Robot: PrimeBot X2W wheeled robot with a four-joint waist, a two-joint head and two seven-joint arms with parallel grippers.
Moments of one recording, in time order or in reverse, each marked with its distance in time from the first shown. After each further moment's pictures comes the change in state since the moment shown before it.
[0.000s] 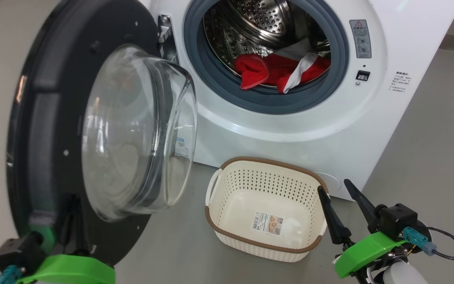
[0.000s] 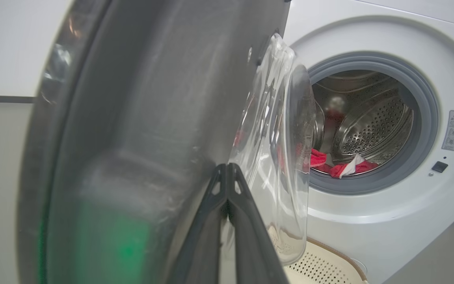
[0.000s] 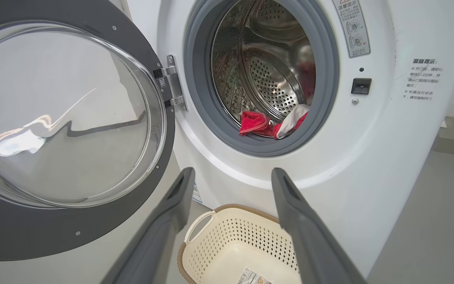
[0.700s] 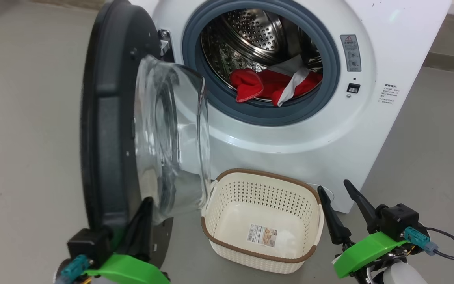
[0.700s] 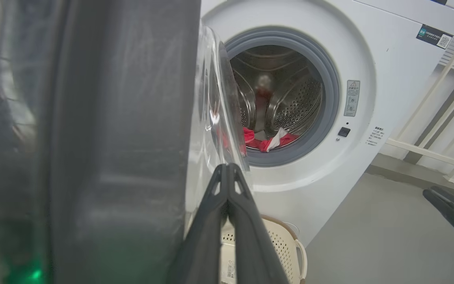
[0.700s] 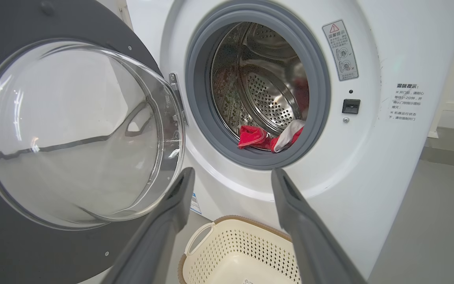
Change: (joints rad) left arm -0.033 -0.070 -0.183 -0.018 0.045 -0.054 0.091; right arm -0.001 0.000 0.005 0.002 0.031 0.000 0.000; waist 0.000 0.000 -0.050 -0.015
